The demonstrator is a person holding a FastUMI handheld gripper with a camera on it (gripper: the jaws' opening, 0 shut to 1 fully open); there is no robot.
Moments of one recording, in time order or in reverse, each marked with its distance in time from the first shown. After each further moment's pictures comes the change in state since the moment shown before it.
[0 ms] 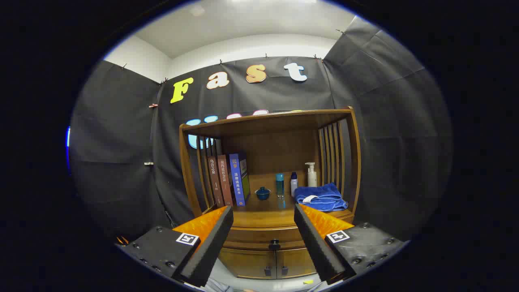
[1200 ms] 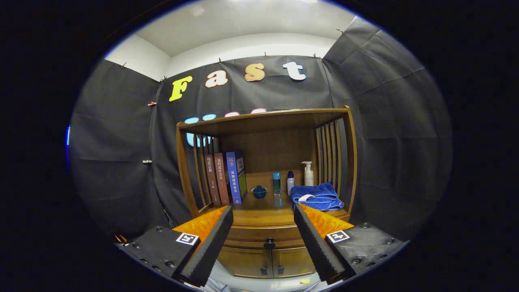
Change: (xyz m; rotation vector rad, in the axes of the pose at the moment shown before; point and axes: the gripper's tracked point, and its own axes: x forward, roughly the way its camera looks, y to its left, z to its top) arm 0.000 -0.011 0.004 -0.004 0.023 -0.010
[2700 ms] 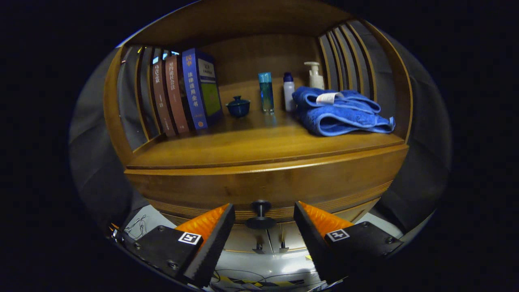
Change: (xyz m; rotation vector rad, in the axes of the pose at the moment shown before) arm 0.163 -0.020 -0.260 0.039 0.505 -0.096
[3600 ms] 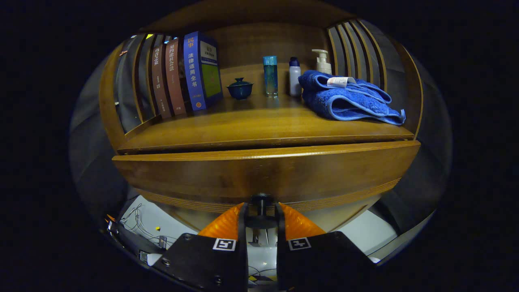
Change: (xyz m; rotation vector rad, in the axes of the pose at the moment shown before) arm -0.003 -0.002 -0.023 -0.053 0.085 -0.015
